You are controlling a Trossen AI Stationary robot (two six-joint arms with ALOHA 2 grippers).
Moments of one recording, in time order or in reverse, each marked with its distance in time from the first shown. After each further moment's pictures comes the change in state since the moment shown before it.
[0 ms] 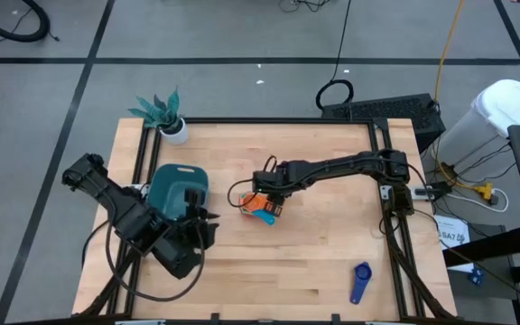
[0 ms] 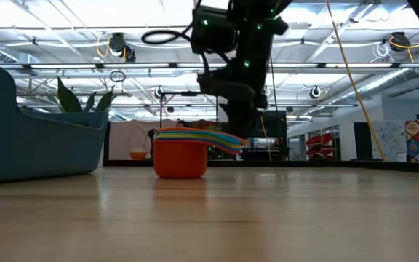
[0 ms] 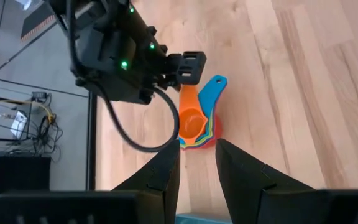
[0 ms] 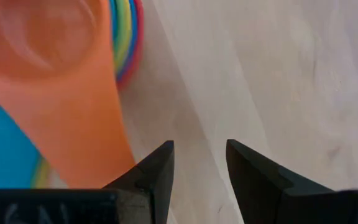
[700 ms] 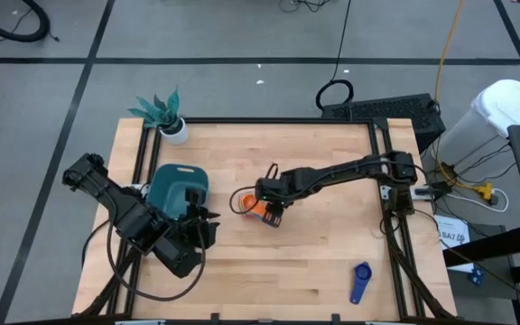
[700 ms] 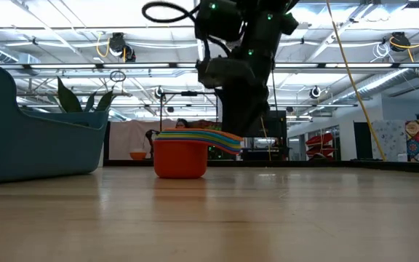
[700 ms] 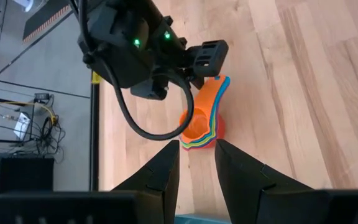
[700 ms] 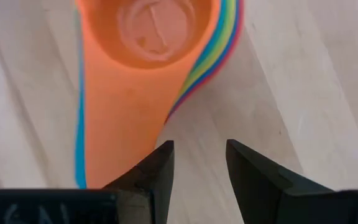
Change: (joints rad) left arm 0.010 0.000 0.000 0.001 -0.004 0.024; right arm 0.050 -0.059 -0.095 0.174 -0.140 0.098
